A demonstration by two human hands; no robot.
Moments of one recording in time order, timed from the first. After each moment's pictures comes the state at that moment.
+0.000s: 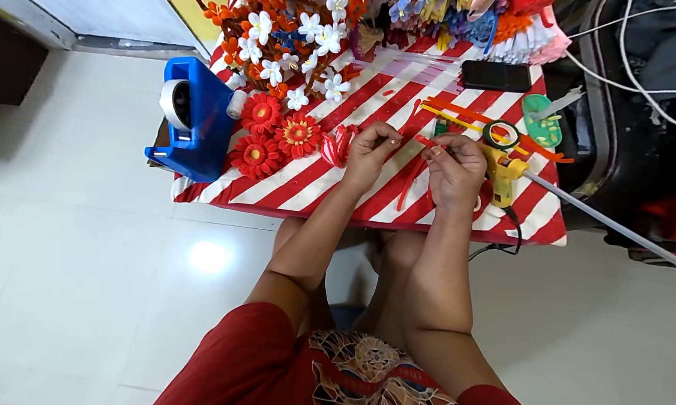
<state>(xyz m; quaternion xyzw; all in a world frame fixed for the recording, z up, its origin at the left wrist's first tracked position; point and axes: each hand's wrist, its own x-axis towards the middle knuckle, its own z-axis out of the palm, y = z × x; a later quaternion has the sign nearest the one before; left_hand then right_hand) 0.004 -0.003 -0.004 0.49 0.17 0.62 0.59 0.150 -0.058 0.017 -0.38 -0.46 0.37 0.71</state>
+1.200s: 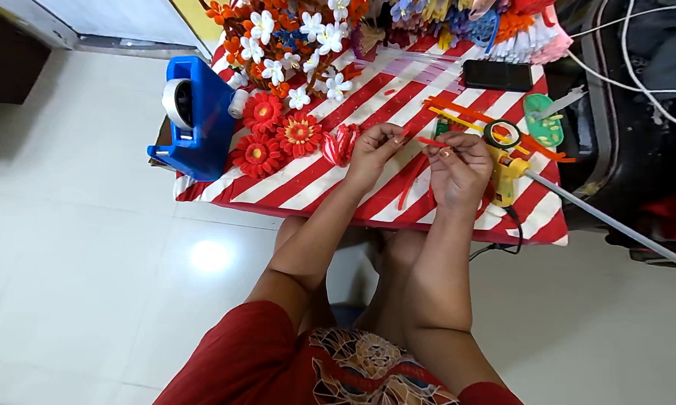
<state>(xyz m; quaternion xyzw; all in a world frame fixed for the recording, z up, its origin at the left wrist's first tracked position) 0.005 -0.005 0.001 0.46 0.21 0.57 0.65 0.152 -0.058 0.020 -0.27 -0.46 0.41 0.74</state>
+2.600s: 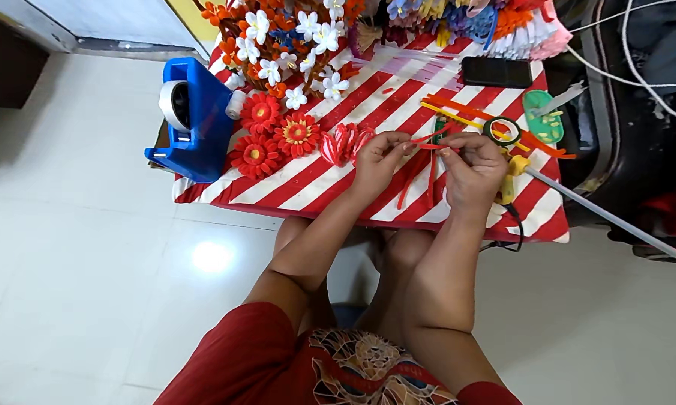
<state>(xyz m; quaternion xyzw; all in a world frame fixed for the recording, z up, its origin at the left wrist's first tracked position) 0.015 -0.022 0.002 0.57 0.26 0.59 0.50 0.172 -0.062 0.020 -0.37 -0.57 0.27 0.69</state>
